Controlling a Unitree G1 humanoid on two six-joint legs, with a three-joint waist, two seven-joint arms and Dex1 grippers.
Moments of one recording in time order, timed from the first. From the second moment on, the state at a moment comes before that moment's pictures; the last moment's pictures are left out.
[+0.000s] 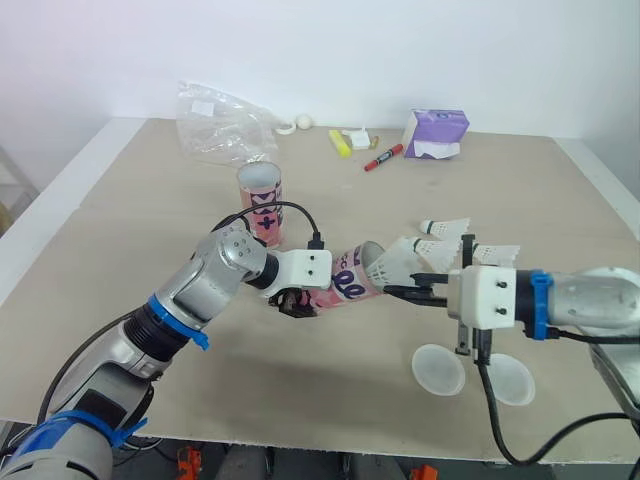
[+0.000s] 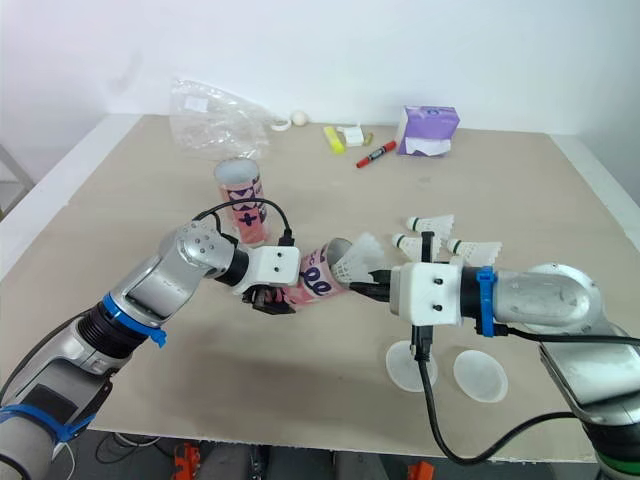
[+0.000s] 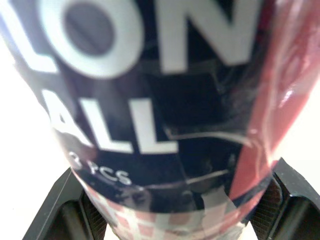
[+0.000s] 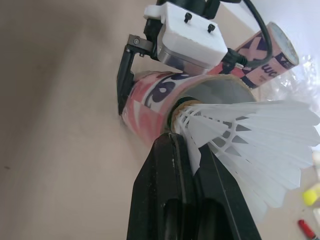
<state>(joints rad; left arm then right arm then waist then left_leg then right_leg) -0.81 0.52 -0.55 -0.06 0.15 0.55 -1.23 -0.26 -1.00 -0.04 -0.56 0.31 0.15 1.03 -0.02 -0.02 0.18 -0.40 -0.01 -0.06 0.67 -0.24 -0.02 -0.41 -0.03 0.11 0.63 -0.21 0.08</state>
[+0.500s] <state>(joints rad) -0.80 0.52 -0.55 -0.08 0.16 0.57 -1.22 -0.34 -1.06 -0.25 -0.50 0.68 0.50 1.07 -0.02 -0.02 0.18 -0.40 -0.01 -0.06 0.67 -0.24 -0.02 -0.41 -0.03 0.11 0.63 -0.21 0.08</state>
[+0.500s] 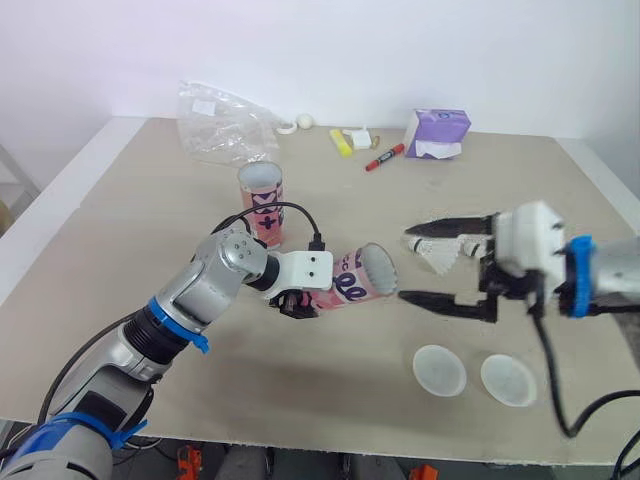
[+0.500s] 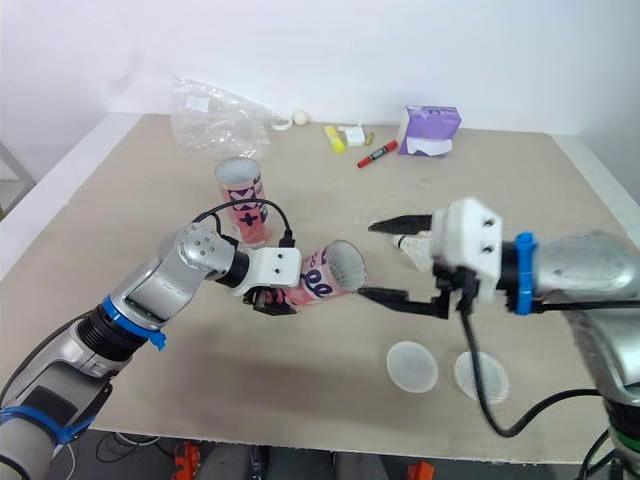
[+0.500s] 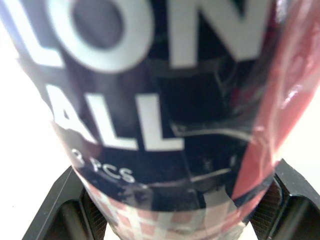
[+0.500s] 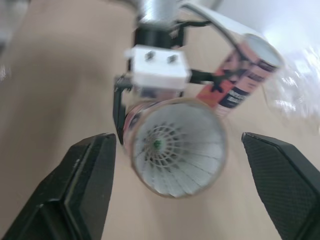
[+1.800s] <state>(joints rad) -0.80 0.50 -0.54 -0.04 0.18 0.58 -1.21 -0.85 -0.72 0.46 -0.15 0.07 0.40 1.28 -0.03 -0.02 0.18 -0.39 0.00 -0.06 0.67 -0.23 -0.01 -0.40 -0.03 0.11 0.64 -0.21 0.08</state>
